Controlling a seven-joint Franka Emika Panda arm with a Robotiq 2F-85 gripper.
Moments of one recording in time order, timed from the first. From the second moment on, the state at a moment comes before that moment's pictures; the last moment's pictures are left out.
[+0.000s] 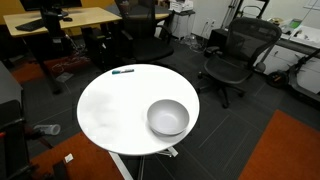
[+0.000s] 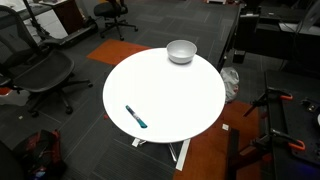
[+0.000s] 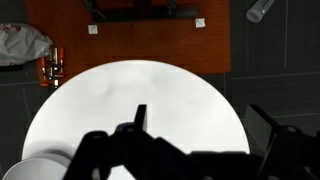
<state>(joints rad) 0.05 -0.22 0.07 -2.34 0.09 1.97 0.16</state>
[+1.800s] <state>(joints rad) 0.18 0.20 0.14 -2.00 -0.07 2.26 0.74</state>
